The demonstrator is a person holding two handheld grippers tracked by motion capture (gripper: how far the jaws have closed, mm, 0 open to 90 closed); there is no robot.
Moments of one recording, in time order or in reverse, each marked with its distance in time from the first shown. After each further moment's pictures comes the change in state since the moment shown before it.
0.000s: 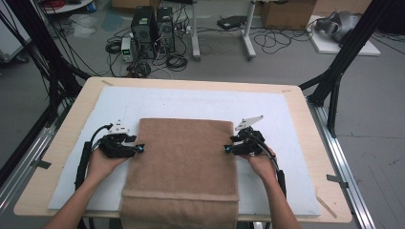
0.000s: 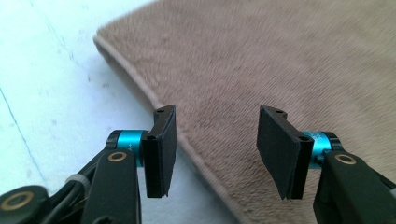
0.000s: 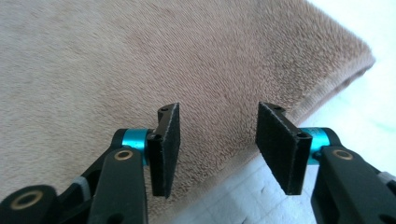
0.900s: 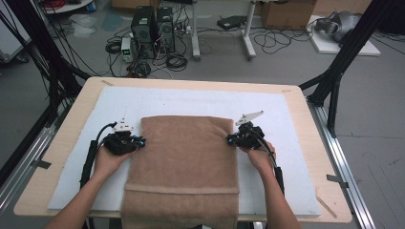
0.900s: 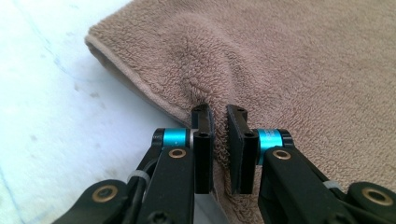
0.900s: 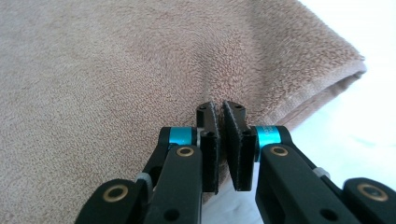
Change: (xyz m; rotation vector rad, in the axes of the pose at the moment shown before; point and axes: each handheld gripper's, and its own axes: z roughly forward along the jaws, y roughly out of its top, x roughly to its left) left arm 0.005 0.007 0.014 -0.056 -0.013 -0.034; right arm -0.017 0.008 0.005 -0.019 -0.009 0.010
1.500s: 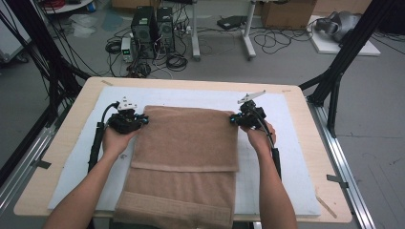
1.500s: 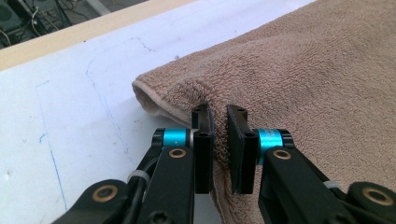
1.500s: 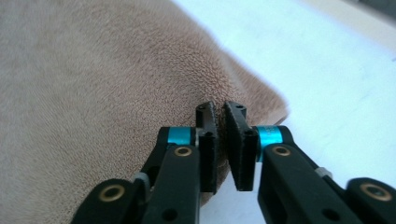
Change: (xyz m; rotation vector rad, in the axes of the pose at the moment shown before) left arm 0.018 0.051 0.014 -0.050 0.115 -0.023; right arm -0.032 0.045 -0.008 -0.011 -0.108 0.059
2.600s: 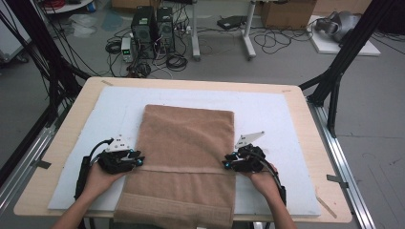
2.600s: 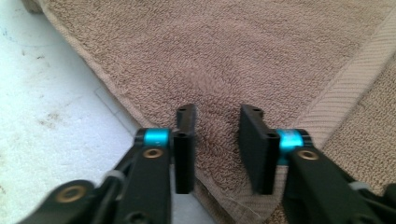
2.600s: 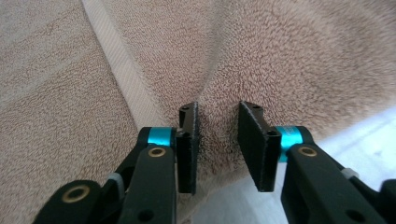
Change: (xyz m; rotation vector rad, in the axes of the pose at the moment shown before) left arm -0.045 -0.084 -0.054 0.053 -0.192 0.127; right arm 0.086 -0.085 -0.021 0.018 0.241 -0.101
